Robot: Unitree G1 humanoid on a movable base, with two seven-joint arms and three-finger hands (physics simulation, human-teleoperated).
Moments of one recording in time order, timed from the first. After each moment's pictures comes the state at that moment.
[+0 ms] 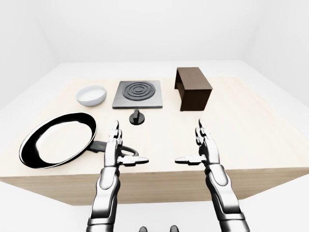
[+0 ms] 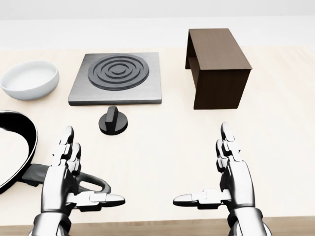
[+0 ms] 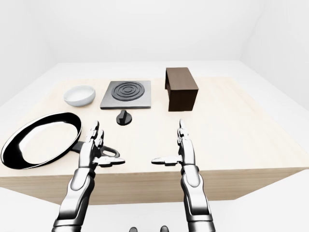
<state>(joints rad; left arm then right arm) -0.01 0.01 0.02 0.00 -0.02 0.01 -0.01 0.00 -0.01 -0.01 0.00 0.01 0.00 0.02</state>
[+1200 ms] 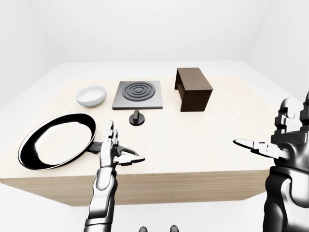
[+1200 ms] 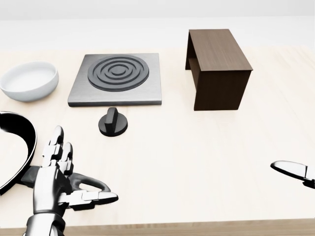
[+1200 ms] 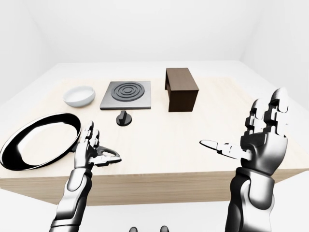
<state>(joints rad) -0.01 0.02 0.06 0.02 -0.06 -0.03 0.01 0.06 -0.08 -0.45 -0.62 0.24 0.09 -0.03</state>
